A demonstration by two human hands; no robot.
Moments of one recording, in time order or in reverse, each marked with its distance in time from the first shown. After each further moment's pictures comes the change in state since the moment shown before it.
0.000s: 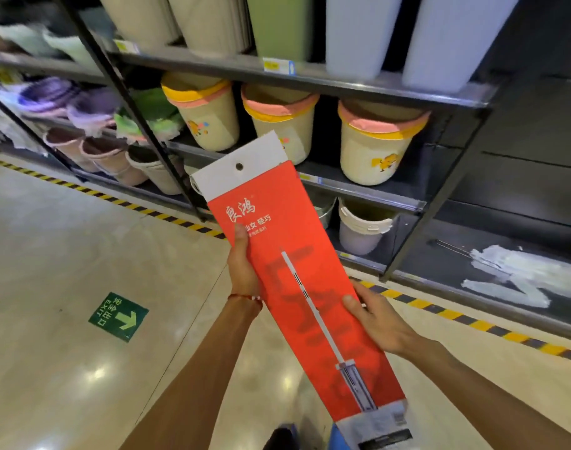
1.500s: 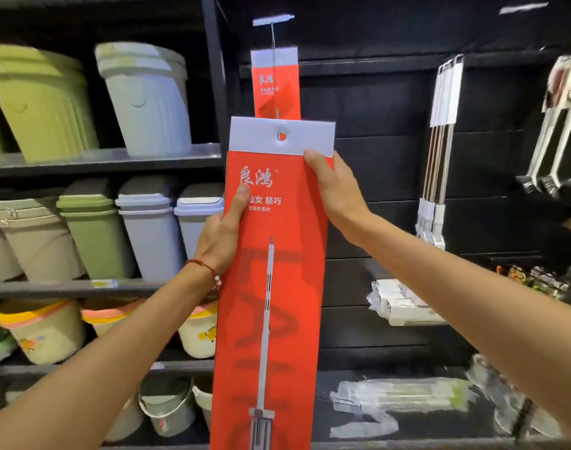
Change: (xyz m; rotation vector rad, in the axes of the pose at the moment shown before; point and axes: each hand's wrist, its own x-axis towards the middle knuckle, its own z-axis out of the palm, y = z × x) left_hand -0.303 0.069 0.454 0.660 -0.626 0.572; right_hand -0.299 -0.263 -0.442 0.133 0.926 -0.662
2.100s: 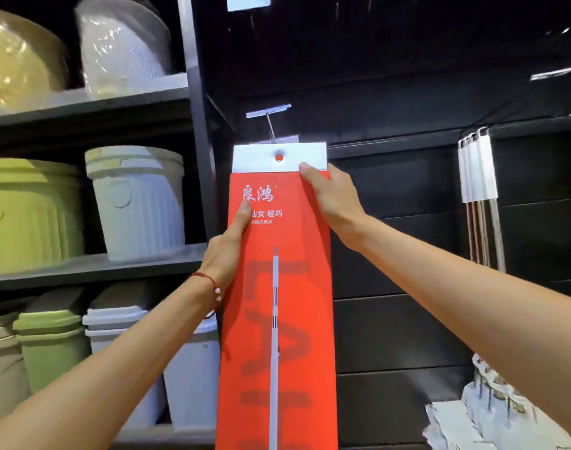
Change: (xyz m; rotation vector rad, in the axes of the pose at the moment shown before) left_hand 0.246 0.049 0.042 -0.143 -0.085 0.053; right_hand 0.253 0.019 0.004 0.020 0.093 -0.189
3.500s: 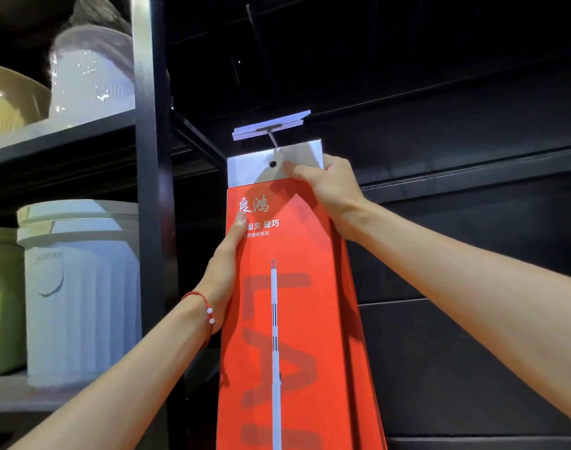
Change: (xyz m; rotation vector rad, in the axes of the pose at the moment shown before) left_hand 0.276 0.009 0.004 -0.070 0.024 0.169; right_hand 0.273 0.089 0.074 0.358 -0.158 -0.233
